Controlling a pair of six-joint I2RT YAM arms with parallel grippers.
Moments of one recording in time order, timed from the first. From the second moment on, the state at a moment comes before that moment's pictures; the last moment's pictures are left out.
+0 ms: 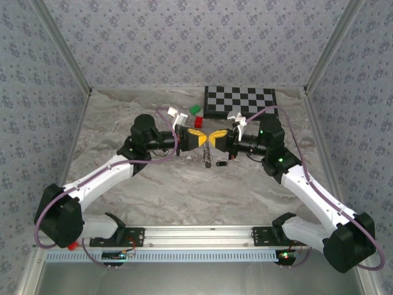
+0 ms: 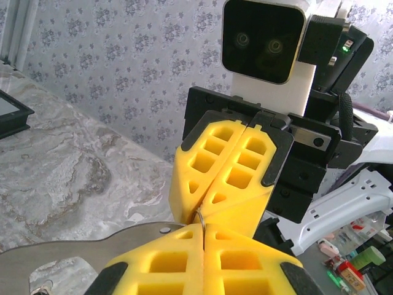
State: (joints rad) left arm -0.63 1.30 0.89 0.40 0.85 -0.55; right arm 0.47 1.06 0.83 0.11 -0.78 0.22
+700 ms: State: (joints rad) left arm -0.64 1.32 0.89 0.46 0.83 -0.58; right arm 0.47 1.07 0.80 0.19 -0.78 0.28
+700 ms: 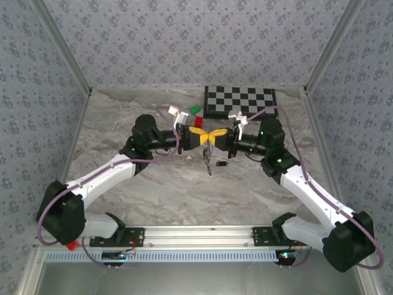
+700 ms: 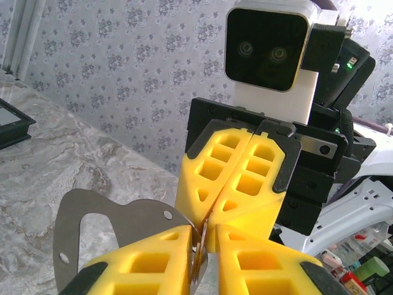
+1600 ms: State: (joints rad) left arm -0.64 1.30 0.88 0.47 0.81 -0.58; right arm 0.46 1.07 0.80 0.21 -0.78 0.30
